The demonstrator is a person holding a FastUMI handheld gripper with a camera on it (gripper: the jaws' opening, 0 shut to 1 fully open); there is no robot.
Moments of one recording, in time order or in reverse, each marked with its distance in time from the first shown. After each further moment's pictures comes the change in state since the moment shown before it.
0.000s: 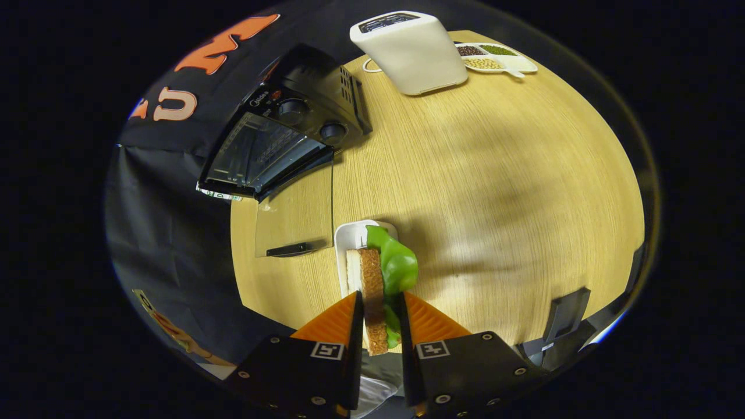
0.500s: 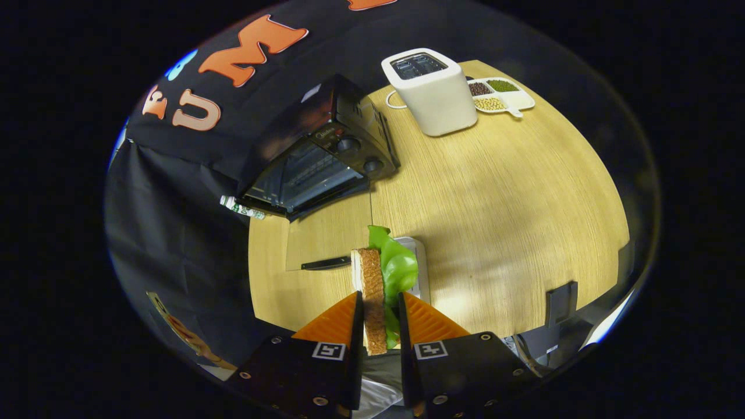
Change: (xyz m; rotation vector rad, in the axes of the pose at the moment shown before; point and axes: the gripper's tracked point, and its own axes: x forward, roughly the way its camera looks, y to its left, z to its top) arm -0.067 0.056 0.021 -0.006 -0.185 0.035
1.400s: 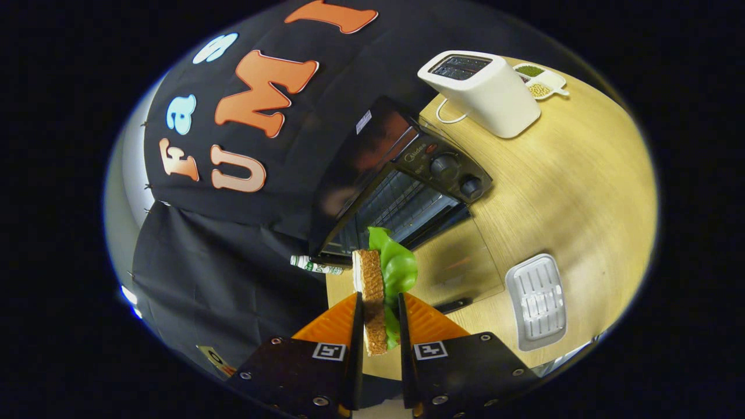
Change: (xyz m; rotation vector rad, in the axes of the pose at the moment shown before) arm 0.077 0.133 0.036 0.287 -0.225 0.347
